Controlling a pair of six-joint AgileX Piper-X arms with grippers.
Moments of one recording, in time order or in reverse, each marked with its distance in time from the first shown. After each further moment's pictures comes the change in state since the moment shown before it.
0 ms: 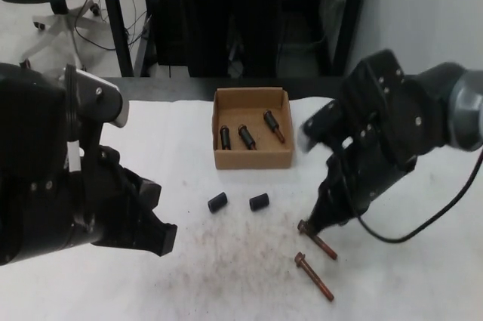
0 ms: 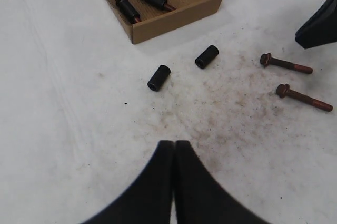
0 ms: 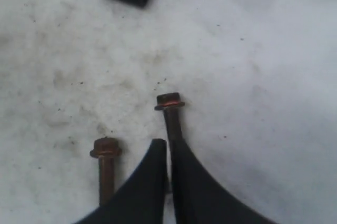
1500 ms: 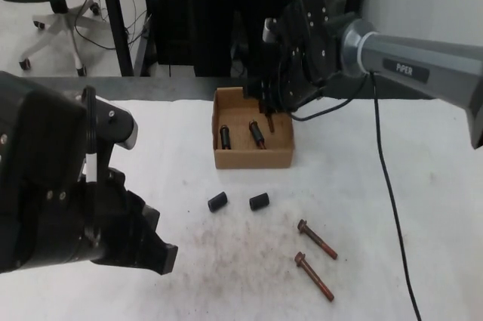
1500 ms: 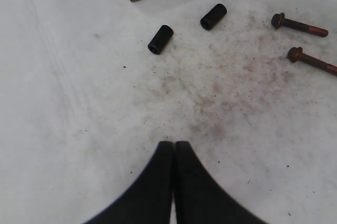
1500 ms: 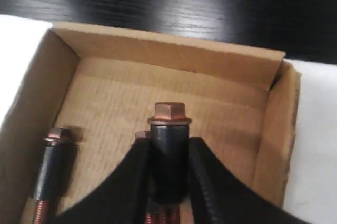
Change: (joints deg) left arm 0.0 3.1 0.0 3.9 0.0 0.0; right arm -2.7 32.8 -41.9 -8.4 2.3 29.8
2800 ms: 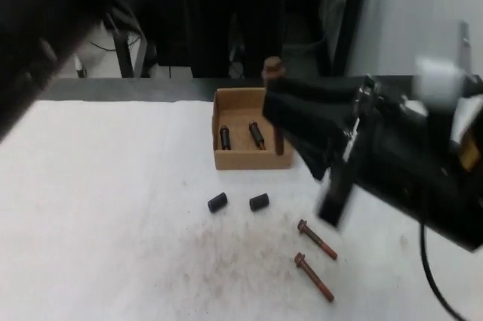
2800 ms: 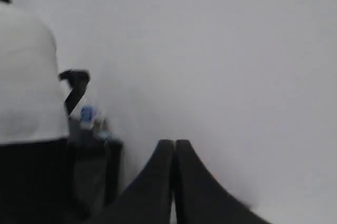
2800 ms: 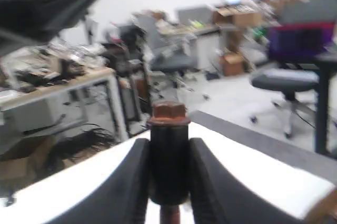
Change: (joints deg) left arm 0.0 -5.8 -0.2 -44.6 3.4 -3.6; right arm 17.9 -66.5 65.8 -45.7 -3.2 -0.7
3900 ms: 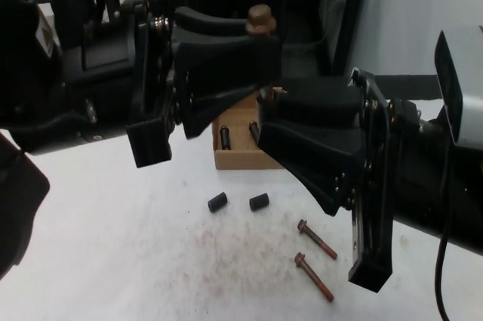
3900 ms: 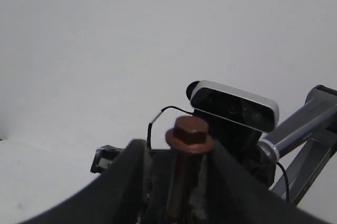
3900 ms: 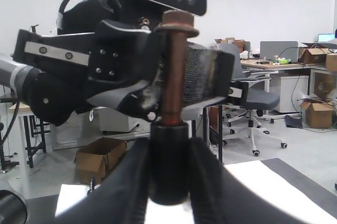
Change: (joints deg) left arm -1.6 11.0 0.1 -24.0 47.1 -23.2; right arm 0.1 -1.0 7.0 -24.7 -24.3 -2.7
